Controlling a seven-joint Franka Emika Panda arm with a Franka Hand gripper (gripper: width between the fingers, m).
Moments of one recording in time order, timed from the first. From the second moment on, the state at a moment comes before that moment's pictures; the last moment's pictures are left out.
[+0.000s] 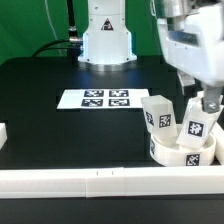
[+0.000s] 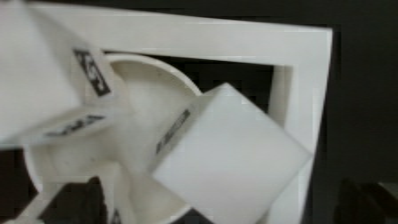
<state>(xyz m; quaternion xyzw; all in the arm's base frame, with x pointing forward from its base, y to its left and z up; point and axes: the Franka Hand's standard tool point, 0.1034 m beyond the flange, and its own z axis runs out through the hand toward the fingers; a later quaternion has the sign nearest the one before) 0.617 0.097 0.100 -0.79 0.60 0.00 0.10</state>
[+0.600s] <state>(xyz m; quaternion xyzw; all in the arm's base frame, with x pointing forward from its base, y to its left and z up) 0.616 0.105 0.101 -0.94 0.33 -0.04 0.06</state>
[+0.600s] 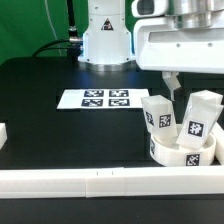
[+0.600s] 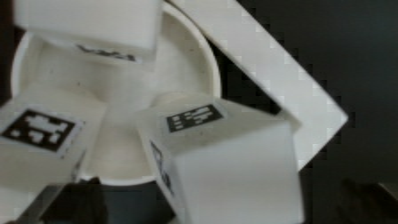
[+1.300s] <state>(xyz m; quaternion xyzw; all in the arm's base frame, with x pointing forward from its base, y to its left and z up) 0.616 0.111 0.102 -1.00 0.07 -0.05 0.05</state>
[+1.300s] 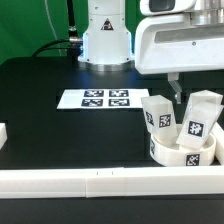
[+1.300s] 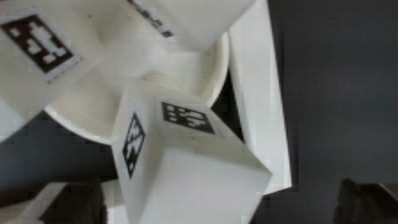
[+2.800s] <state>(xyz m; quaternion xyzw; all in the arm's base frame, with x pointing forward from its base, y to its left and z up) 0.617 0.091 0.084 -0.95 -0.30 -0.06 -0.01</state>
